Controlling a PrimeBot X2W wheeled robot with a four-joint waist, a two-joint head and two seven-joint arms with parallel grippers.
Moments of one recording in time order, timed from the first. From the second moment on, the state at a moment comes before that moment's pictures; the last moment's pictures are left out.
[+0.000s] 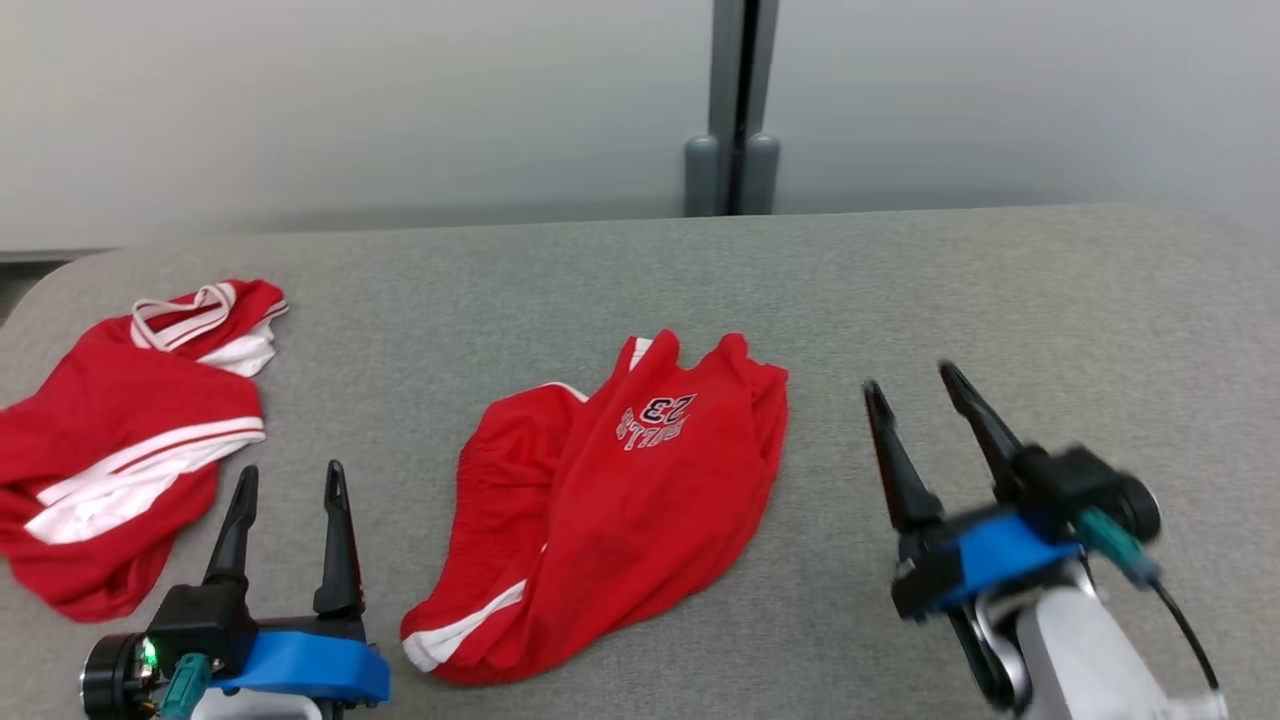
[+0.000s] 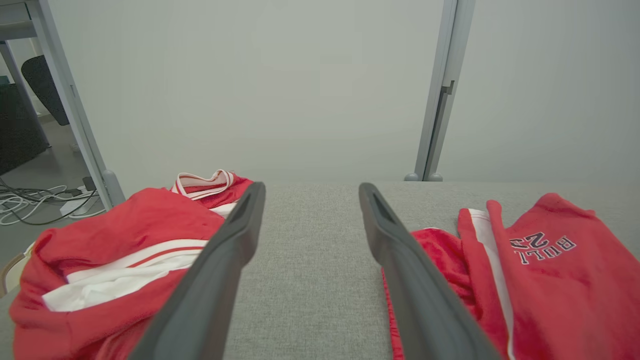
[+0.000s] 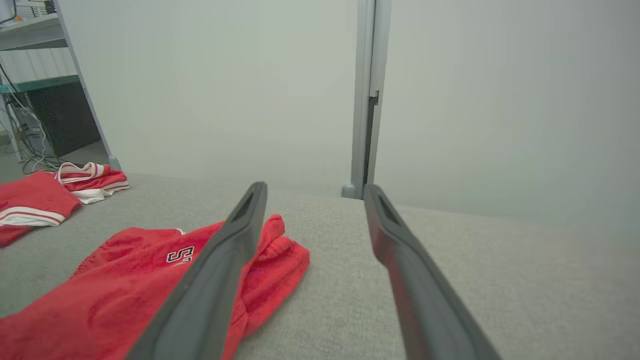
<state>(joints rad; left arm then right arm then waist) -0.04 0.07 0.05 0.23 -0.08 -0.09 -0.26 -0.22 -0.05 0.10 0.30 0.09 0.13 -0.25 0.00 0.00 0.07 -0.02</state>
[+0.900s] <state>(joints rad) -0.21 0.05 -0.09 0.26 -0.18 -0.07 -0.26 -0.97 -0.12 0.32 1.03 0.02 0.13 0.12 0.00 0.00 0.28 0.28</state>
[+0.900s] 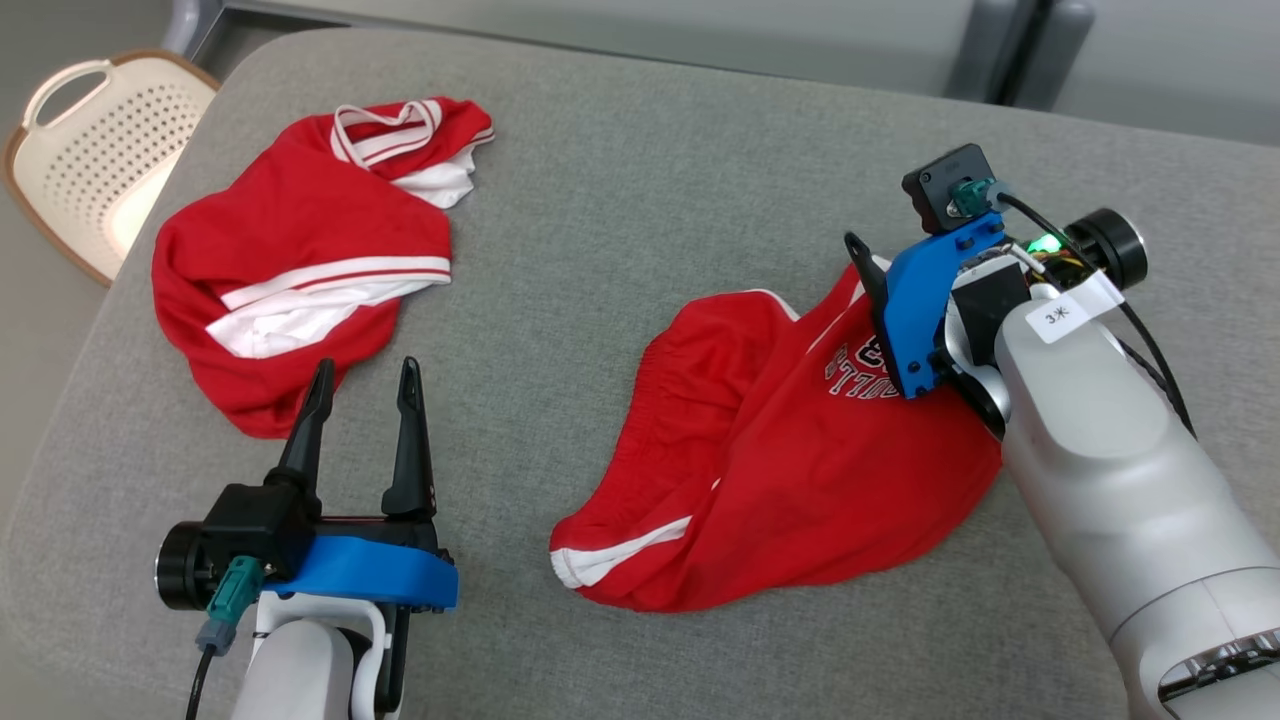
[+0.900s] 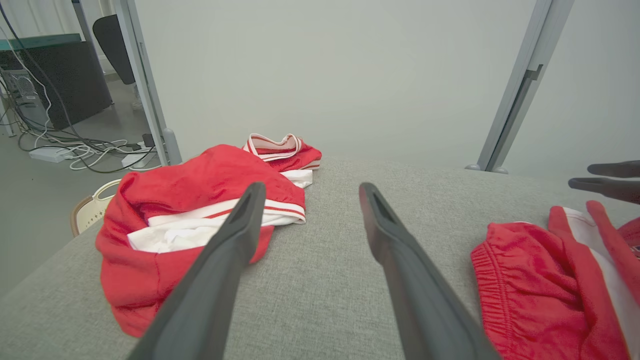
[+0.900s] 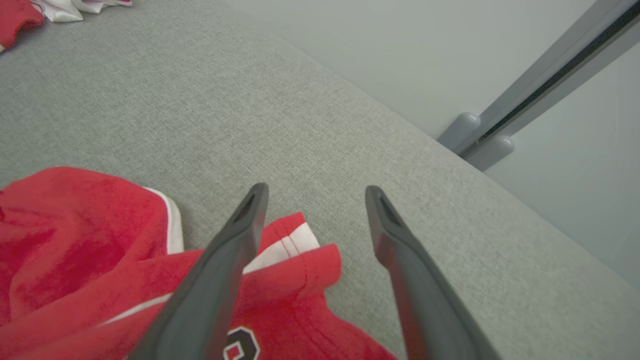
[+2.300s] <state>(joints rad) -0.10 0.05 -0.03 0.25 -0.19 -0.05 -0.26 -0.69 -0.16 0.33 0.75 0.23 0.13 -0.26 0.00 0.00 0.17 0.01</state>
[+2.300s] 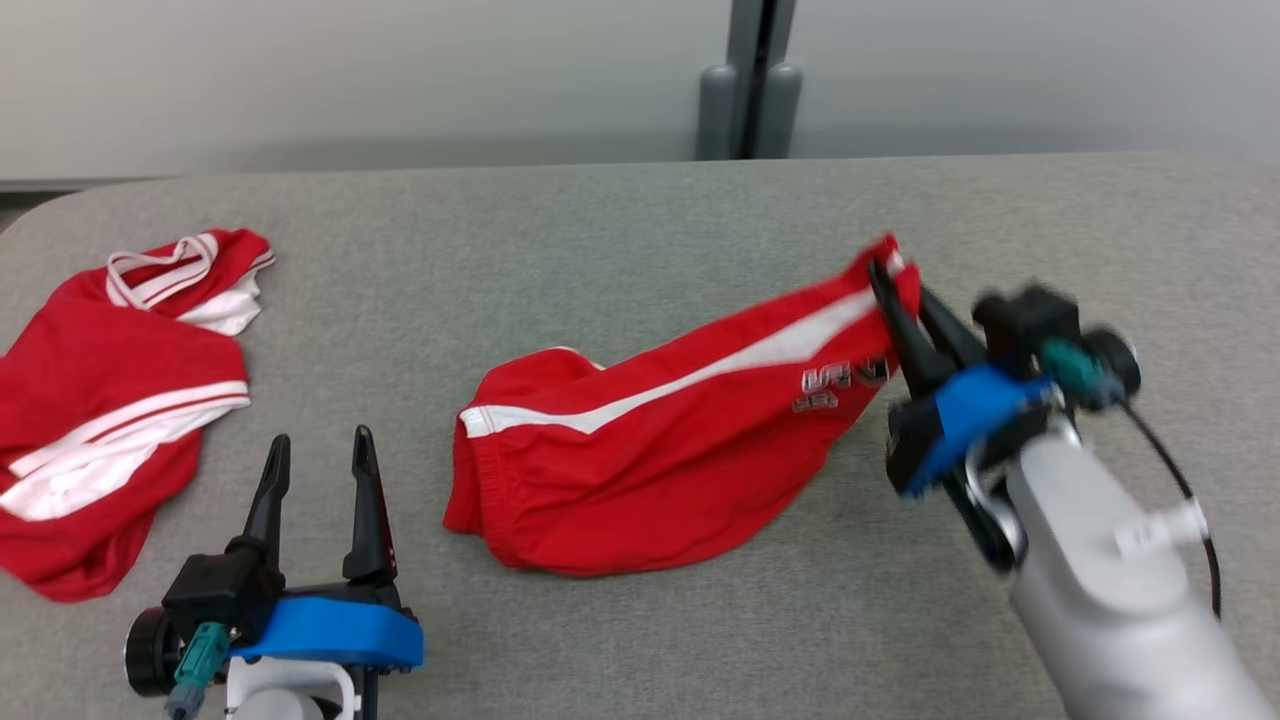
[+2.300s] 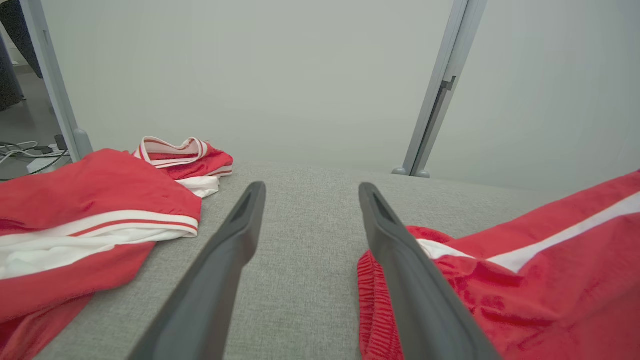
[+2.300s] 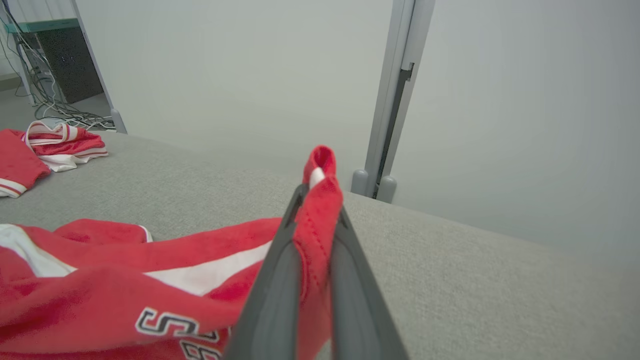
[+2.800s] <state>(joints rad) -0.06 0.05 -0.02 0.25 -0.18 -0.06 -0.26 -0.06 -0.10 0.11 0.36 0.24 0.13 -0.26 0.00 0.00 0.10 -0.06</state>
